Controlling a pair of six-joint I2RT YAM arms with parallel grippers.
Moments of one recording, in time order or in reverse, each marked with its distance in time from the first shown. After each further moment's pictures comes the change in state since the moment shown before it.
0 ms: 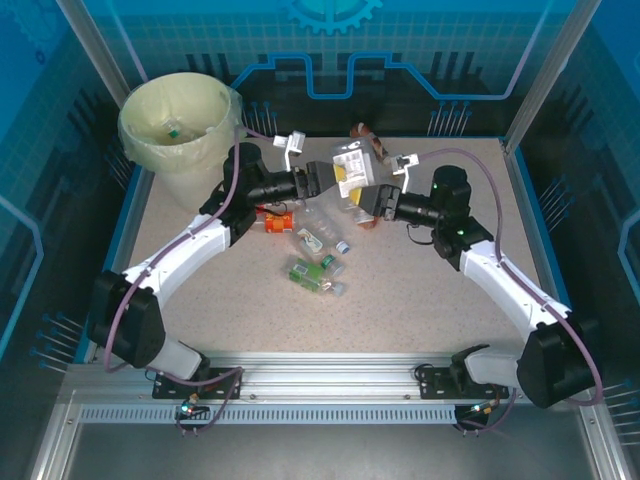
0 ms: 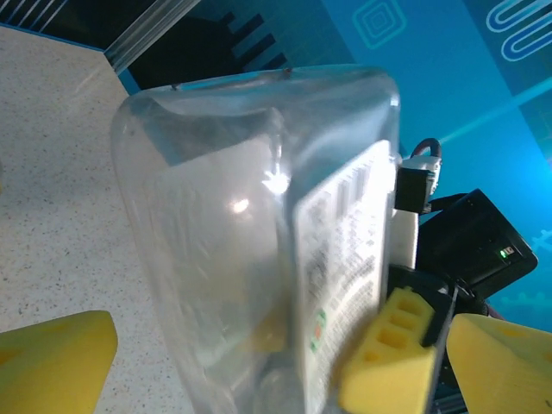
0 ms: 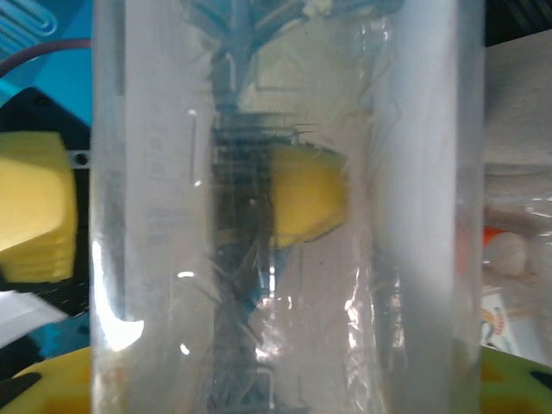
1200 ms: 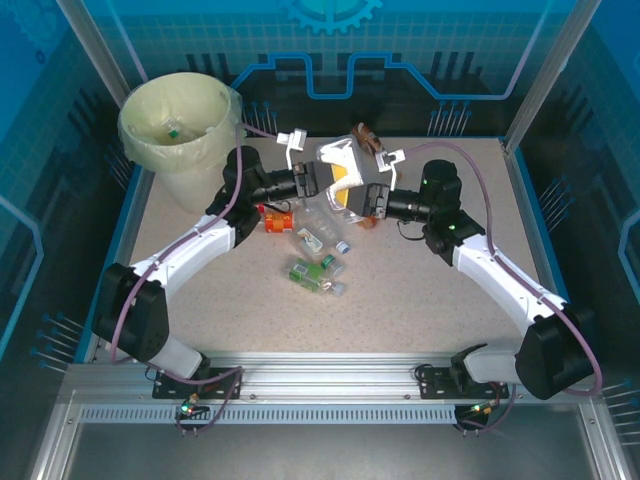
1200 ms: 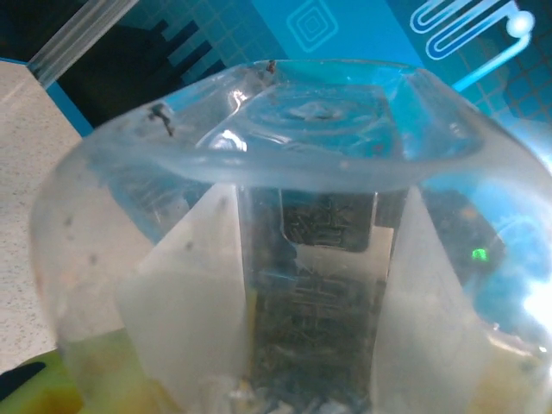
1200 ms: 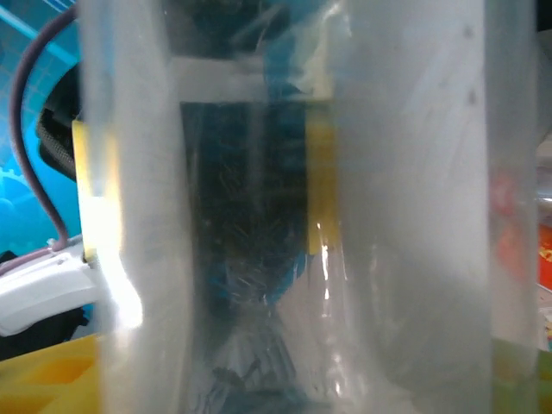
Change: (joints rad) left arm -0.004 0.032 -0.033 0.198 0.043 -0.066; right arm 0.055 0.038 0.059 -0.010 -0.035 -0.011
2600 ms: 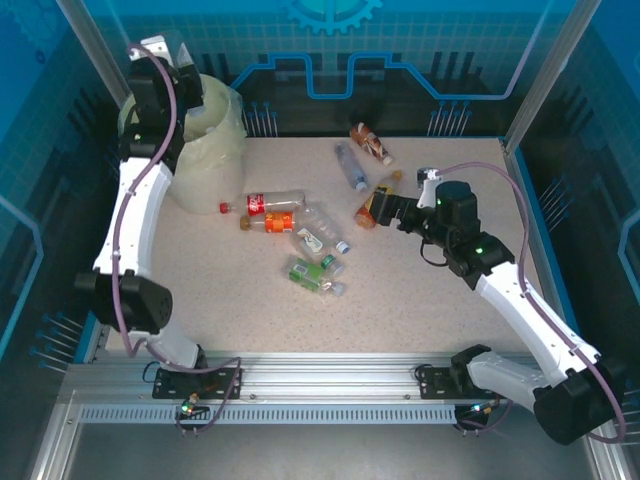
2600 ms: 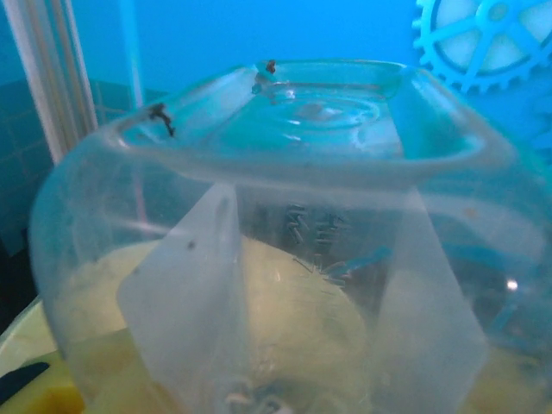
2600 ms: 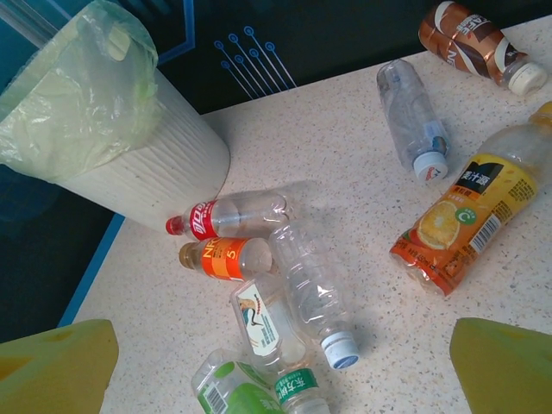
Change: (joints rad) left arm 0.429 0.163 0.771 -0.827 -1.070 0.798; right arm -0.006 -0.243 -0.056 -0.477 0.681 -0.222
